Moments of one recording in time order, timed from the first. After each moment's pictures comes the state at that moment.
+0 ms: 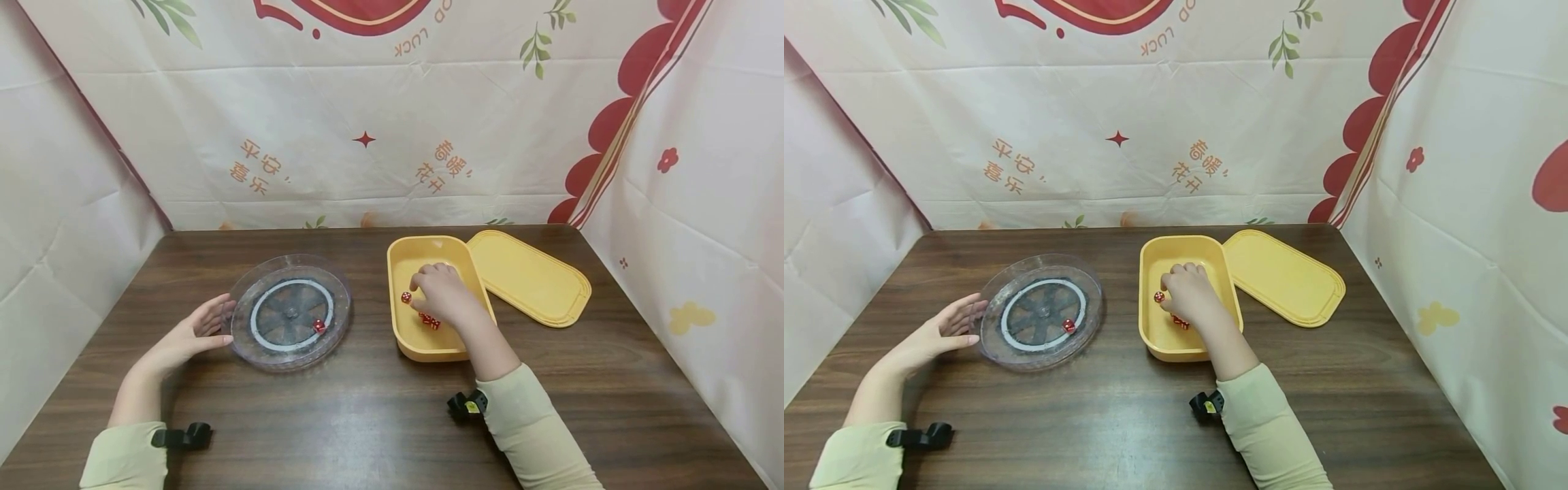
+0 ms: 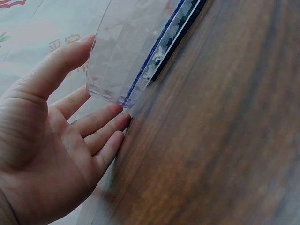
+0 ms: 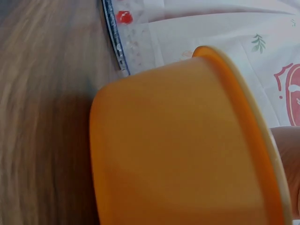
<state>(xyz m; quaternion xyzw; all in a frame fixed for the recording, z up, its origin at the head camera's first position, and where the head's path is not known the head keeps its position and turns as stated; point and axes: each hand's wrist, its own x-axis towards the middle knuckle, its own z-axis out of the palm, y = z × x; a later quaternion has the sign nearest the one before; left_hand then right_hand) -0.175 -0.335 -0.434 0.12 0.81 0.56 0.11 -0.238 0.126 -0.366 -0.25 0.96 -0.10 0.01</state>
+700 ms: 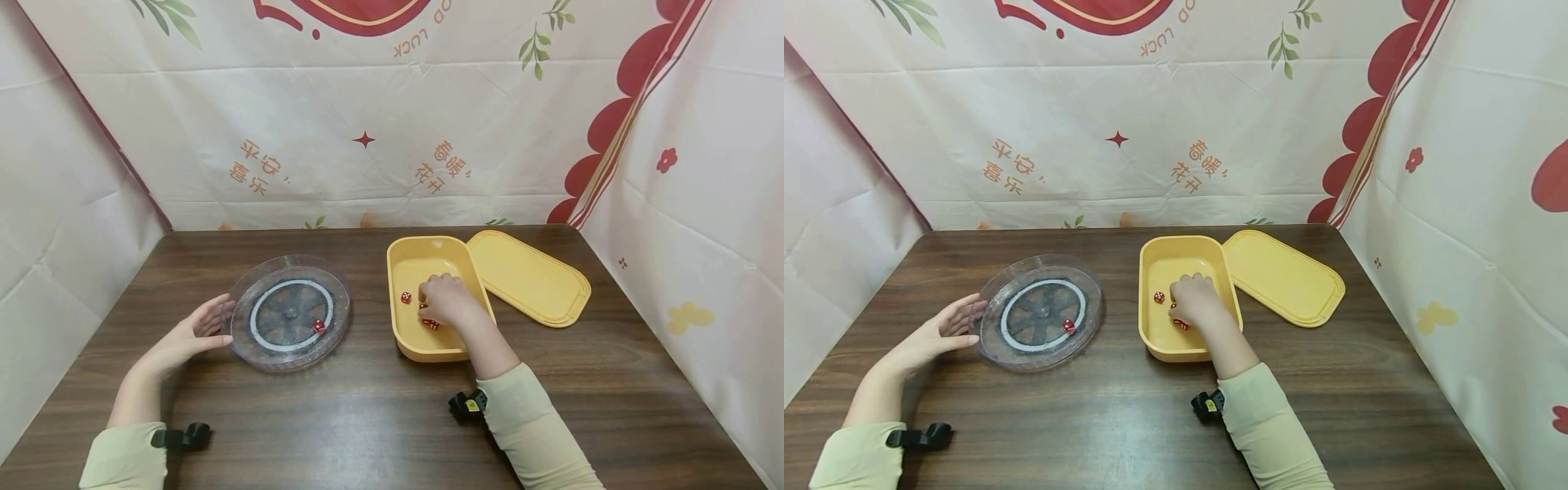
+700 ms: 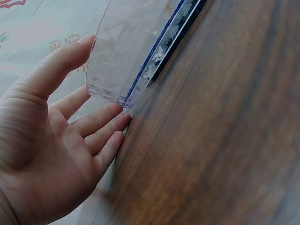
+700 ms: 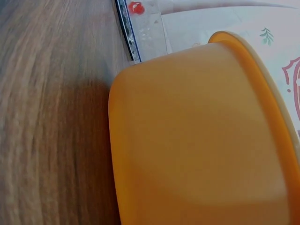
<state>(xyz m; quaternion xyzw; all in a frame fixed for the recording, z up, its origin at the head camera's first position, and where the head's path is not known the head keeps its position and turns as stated) -0.175 -0.334 -0.434 0.12 0.81 0.56 0.11 -0.239 0.133 -0.378 -0.22 0.97 -0.06 0.07</state>
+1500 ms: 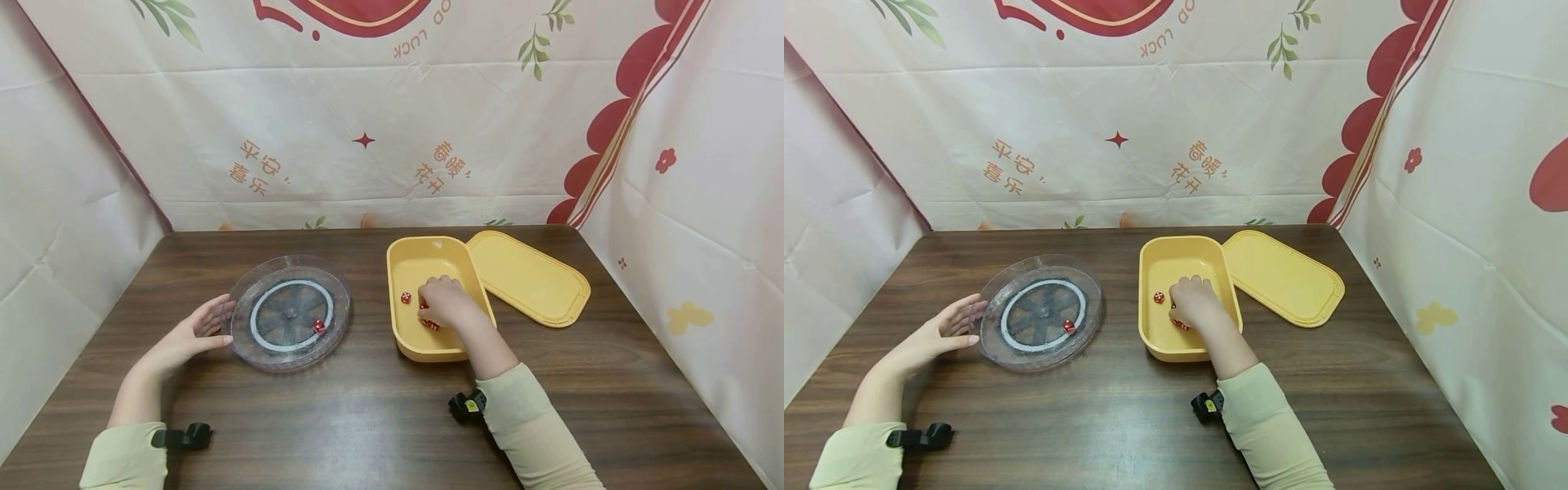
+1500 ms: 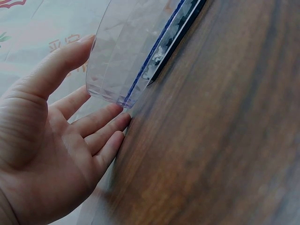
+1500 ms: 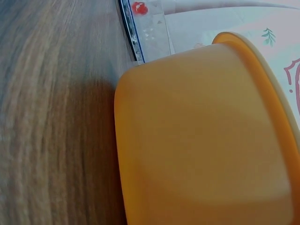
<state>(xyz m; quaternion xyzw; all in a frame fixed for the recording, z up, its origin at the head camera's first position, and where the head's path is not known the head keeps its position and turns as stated) -0.176 -0.336 -0.437 0.12 0.81 0.56 0.11 -0.239 0.133 -0.382 -0.23 0.97 -0.04 0.08</state>
